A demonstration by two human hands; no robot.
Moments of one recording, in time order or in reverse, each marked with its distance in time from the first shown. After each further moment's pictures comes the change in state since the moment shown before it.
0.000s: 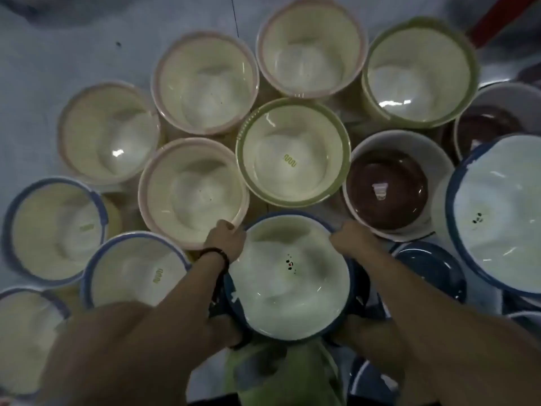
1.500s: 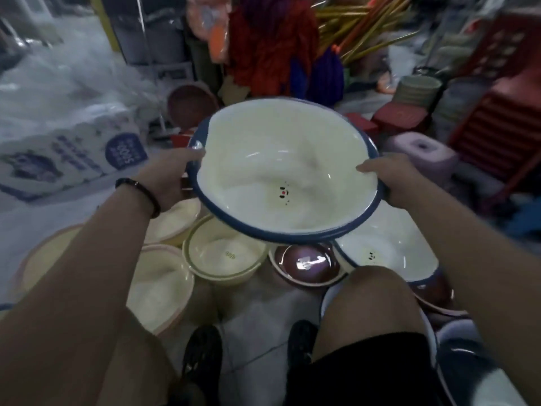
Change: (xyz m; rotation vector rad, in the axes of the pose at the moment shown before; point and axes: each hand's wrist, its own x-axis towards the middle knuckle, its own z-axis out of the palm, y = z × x) left_hand -0.293 0.132 -0.082 -0.731 0.059 0.867; right_hand -0.224 0.174 -0.198 1.184 0.655 -0.525
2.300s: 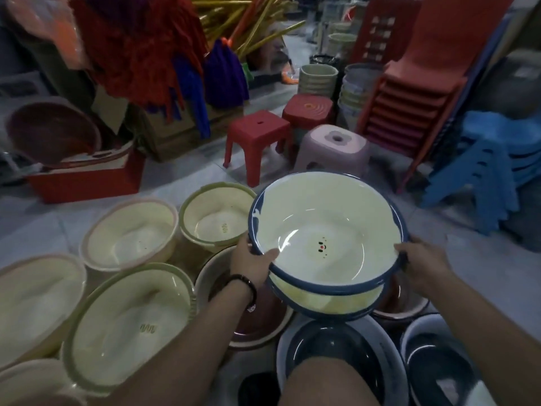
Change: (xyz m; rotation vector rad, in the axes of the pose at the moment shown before) left_hand 0.138 -0.178 0.336 0.180 -0.324 -0.054; right_hand 0.082 0.196 -0.200 0.292 0.631 0.282
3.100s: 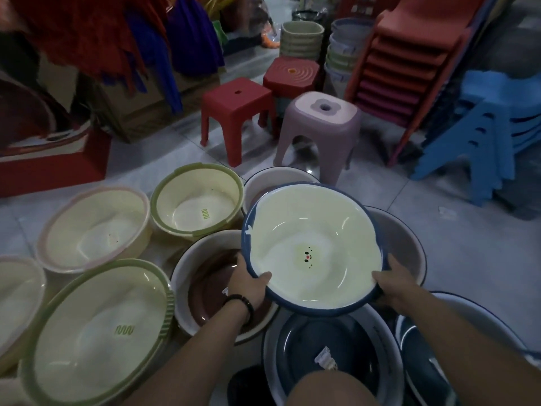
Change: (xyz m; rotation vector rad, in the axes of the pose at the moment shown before) left_hand 0.032 -0.085 0.041 0.323 -0.085 -0.202; right_hand 0.034 0.099 -0.001 -0.358 -0.073 0.182
